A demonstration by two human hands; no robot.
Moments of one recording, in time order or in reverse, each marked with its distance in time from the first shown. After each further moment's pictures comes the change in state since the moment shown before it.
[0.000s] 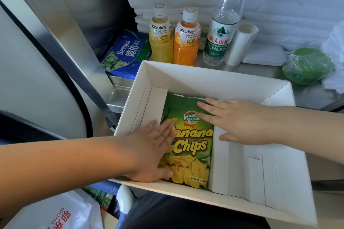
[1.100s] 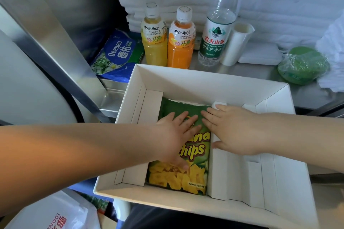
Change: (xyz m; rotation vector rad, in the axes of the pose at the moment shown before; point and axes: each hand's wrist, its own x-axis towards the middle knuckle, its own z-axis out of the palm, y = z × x) left_hand 0.060 0.003 -0.035 0.100 0.126 0.110; right_hand 0.004 -0.022 -0.017 -0.085 -0.252 0.130
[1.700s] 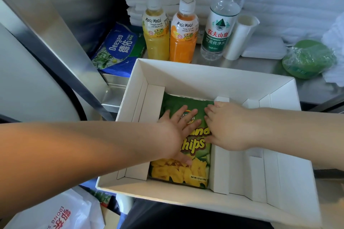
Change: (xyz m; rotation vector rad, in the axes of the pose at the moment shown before) left_hand 0.014 0.006 0.016 -0.069 -0.057 -0.092; right_hand 0.011 -0.013 -0.017 -0.082 -0.080 0.001
